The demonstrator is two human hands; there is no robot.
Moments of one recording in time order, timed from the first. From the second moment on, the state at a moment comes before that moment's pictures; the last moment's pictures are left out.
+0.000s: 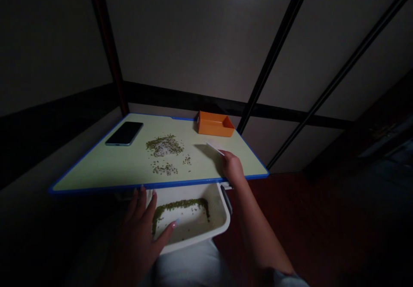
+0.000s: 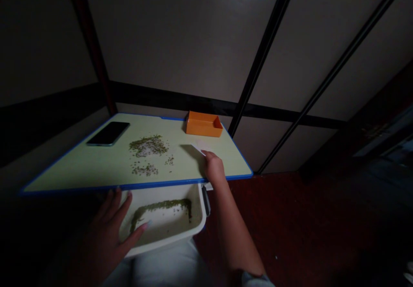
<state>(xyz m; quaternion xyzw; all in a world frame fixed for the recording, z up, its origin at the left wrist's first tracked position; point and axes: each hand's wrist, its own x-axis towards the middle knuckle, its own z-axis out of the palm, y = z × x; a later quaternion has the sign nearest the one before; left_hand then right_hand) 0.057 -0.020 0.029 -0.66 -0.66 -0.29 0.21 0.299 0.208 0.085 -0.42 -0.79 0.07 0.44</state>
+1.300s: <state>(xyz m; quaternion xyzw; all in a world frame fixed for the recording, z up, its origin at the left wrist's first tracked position) 0.052 -0.019 0.024 -0.66 -0.66 -0.29 0.20 0.261 0.218 0.098 -0.33 -0.76 0.25 0.49</state>
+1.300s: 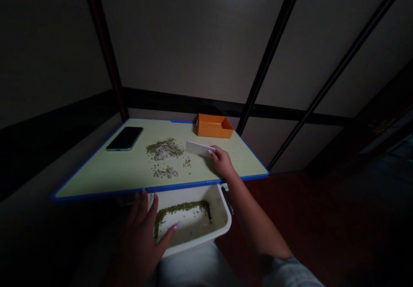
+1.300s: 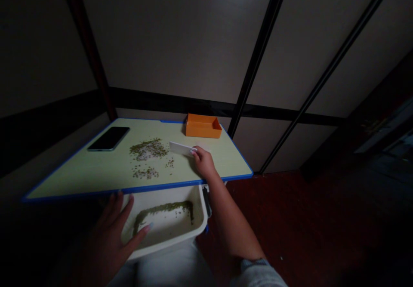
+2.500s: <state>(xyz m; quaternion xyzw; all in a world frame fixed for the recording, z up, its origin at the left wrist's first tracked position) 0.057 -0.021 0.036 -0.66 -0.64 -0.28 0.26 0.274 0.202 0.104 -0.28 -0.76 0.35 0.47</state>
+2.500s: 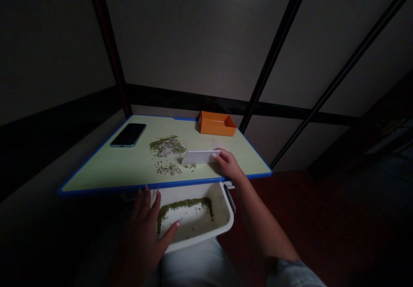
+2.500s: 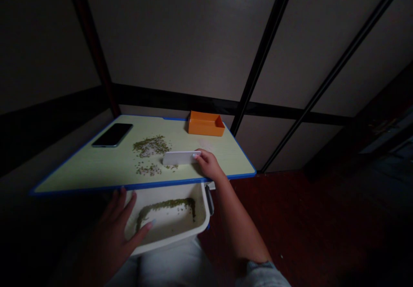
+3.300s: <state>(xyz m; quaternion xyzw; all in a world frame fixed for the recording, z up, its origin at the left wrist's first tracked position) 0.061 -0.021 0.035 -0.65 -0.67 -0.28 0.22 0.310 0.116 0.094 -0.38 -0.73 0.19 0.53</state>
